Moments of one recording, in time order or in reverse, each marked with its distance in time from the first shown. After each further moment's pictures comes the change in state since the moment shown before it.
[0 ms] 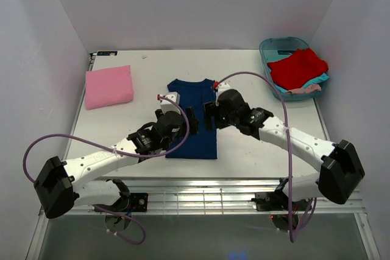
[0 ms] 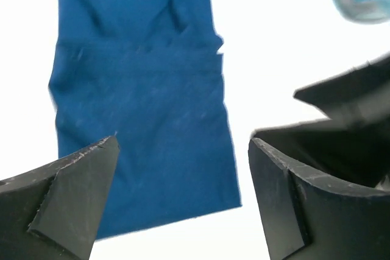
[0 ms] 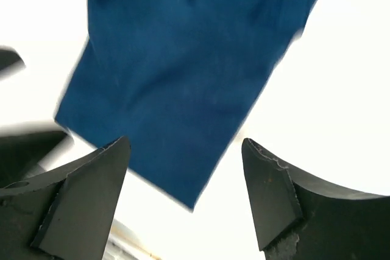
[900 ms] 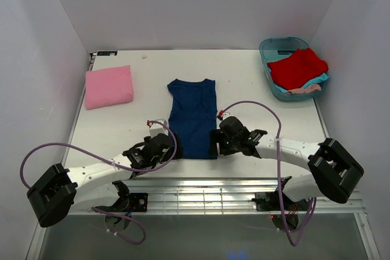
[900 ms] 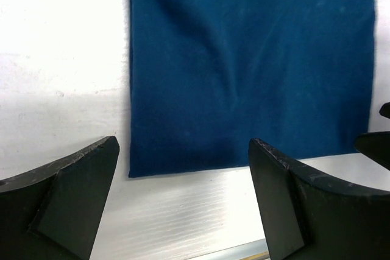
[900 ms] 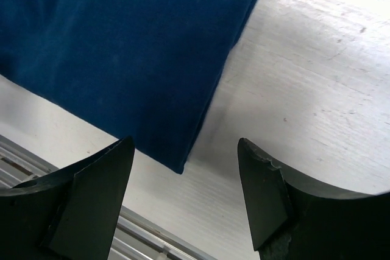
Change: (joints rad) left arm 0.042 -0.116 -0.396 0.015 0.115 -0.143; right arm 0.071 -0.035 -0.412 0.148 -0.073 0.224
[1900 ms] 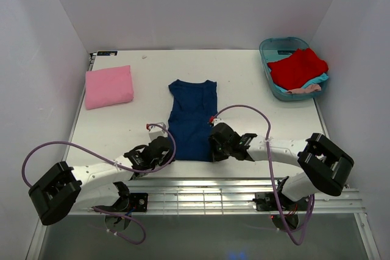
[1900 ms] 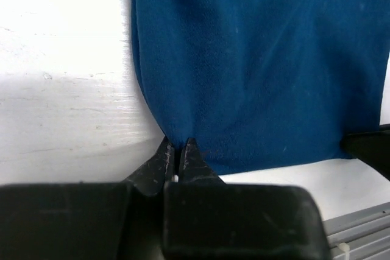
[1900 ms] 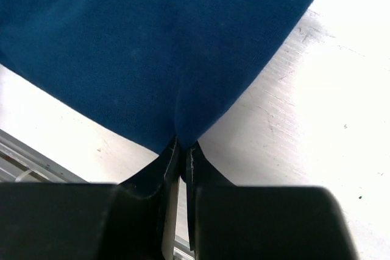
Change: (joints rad) left arm 0.005 0.039 -0.060 0.058 0.047 -0.065; right arm 0.109 0.096 0.018 0.040 0.024 0.035
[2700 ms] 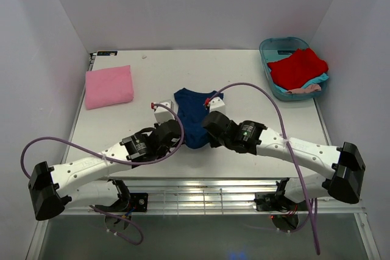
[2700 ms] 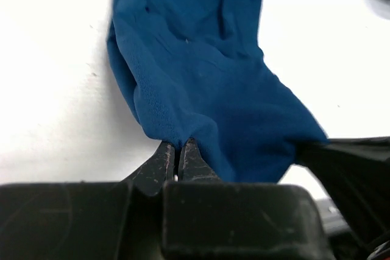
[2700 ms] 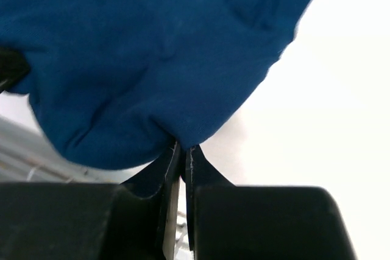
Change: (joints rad) left arm -0.167 -0.038 0.502 -0.443 -0.235 -0.035; right arm 0.169 -0.156 0.389 -0.478 0.368 -0.002
